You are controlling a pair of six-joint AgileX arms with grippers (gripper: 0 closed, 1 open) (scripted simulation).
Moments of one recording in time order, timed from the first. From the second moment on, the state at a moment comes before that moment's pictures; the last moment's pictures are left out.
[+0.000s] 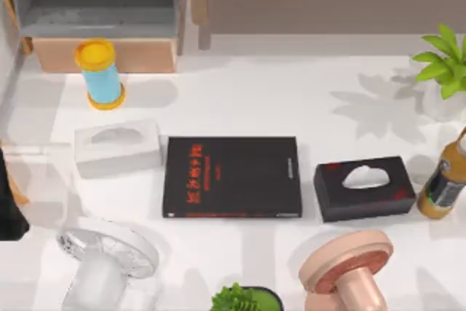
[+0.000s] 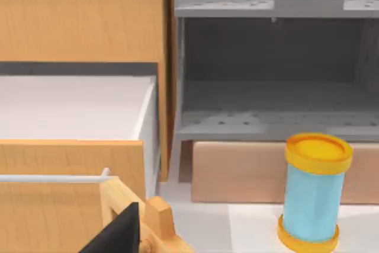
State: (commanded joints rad) left arm 0.00 0.00 0.00 0.00 0.00 0.00; right arm 0.00 0.00 0.00 0.00 0.00 0.00
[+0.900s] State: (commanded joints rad) left arm 0.11 0.58 0.74 -0.27 0.13 0.05; right arm 0.00 0.00 0.00 0.00 0.00 0.00
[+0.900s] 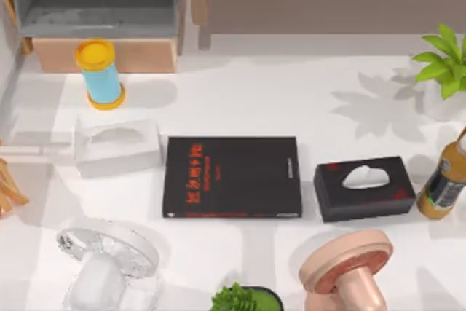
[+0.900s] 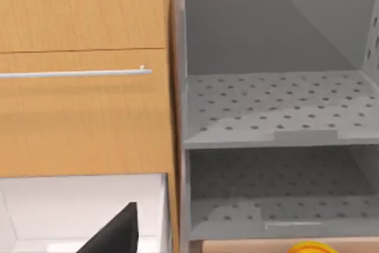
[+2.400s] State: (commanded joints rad) left arm 0.33 2.68 2.72 -1.51 0.04 0.36; right arm 0.00 0.00 0.00 0.00 0.00 0.00
